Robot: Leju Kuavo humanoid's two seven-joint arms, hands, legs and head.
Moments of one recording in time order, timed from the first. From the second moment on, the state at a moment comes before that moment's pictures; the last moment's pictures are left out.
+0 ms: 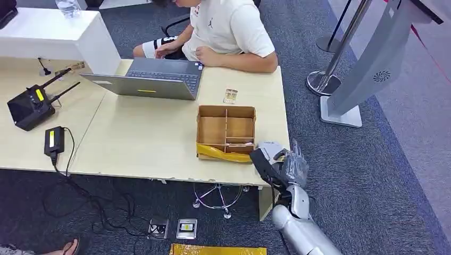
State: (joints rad) left arm -0.12 0.22 -0.98 -0.27 0.06 -0.12 0.19; right arm -0.44 0.03 0.53 -0.72 0.58 -0.69 0.28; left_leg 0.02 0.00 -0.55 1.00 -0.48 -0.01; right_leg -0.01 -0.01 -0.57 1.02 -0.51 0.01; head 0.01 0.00
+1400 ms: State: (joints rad) left arm -0.21 0.20 -0.98 -0.28 -0.11 -0.20 0.17; right arm -1.07 0.10 0.64 -0.67 1.02 -0.25 0.46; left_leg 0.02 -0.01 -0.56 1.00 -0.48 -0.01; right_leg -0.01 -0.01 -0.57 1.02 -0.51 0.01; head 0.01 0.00
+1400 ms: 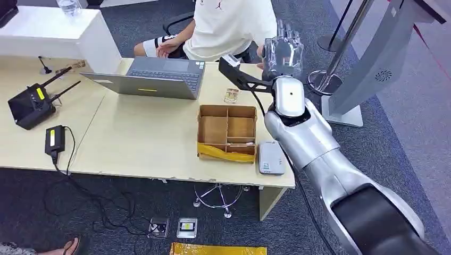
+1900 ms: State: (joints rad) left arm -0.20 0.19 -0.98 -0.27 -0.13 -0.18 0.17; right arm -1.09 0.08 0.67 -0.63 1.01 -0.45 0.39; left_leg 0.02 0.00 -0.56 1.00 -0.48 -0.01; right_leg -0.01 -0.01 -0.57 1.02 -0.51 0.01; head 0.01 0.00
